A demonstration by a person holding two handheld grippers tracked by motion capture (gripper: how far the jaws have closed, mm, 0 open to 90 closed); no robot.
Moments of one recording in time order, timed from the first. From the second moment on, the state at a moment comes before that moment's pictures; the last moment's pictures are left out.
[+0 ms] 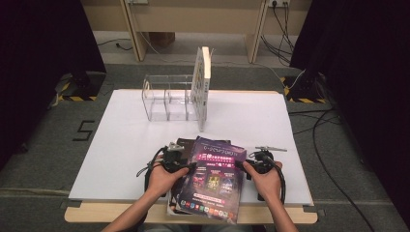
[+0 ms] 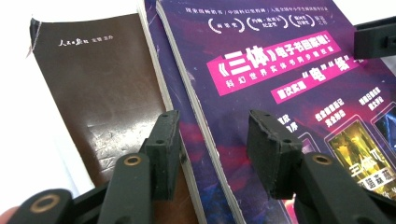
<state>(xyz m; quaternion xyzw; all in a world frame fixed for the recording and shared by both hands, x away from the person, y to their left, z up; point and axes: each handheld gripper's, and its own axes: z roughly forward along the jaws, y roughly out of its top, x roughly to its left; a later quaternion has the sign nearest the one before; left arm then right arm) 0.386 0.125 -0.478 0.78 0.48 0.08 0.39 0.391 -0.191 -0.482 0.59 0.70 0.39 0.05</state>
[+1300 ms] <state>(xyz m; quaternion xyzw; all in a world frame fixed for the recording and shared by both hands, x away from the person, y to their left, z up) 0.374 0.125 -0.474 0.79 0.46 0.11 0.38 0.395 -0.168 -0.444 0.57 0.71 0.41 0.01</state>
